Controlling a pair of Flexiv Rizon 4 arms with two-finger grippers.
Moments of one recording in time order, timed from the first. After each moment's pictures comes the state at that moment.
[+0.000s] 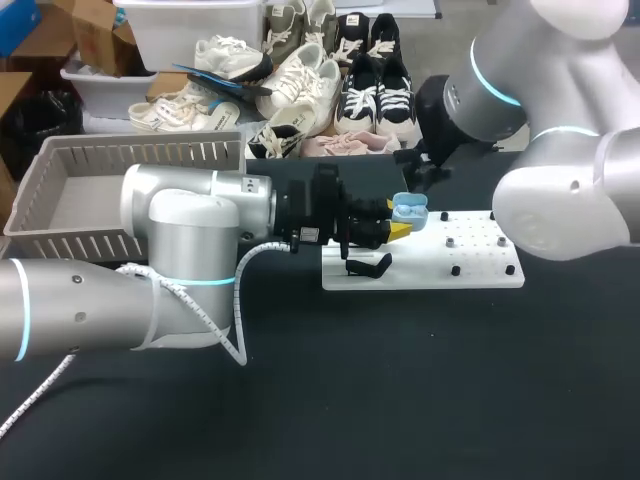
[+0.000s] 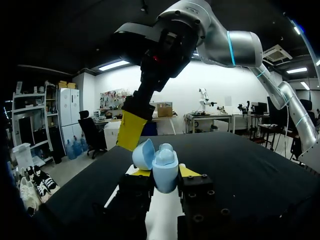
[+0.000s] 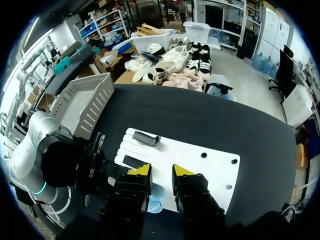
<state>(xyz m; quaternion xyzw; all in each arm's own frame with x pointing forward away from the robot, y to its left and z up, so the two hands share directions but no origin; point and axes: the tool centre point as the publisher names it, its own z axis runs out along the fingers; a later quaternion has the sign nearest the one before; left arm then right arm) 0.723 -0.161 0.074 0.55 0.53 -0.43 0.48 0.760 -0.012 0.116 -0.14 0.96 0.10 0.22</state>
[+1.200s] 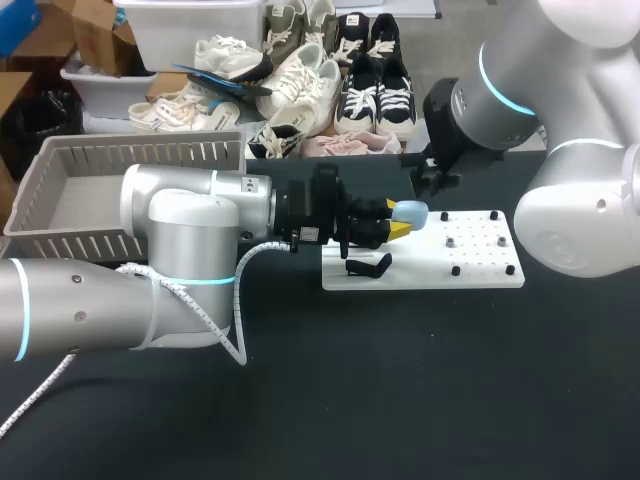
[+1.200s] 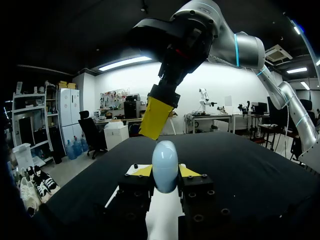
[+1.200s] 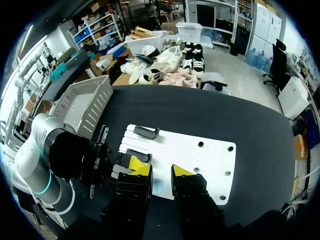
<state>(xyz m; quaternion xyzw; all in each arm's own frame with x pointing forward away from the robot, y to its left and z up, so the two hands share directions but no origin) 0.724 -0.160 0.075 0.55 0.53 -0.43 0.48 0.738 -0.019 0.127 -0.10 0.96 0.10 0.22</state>
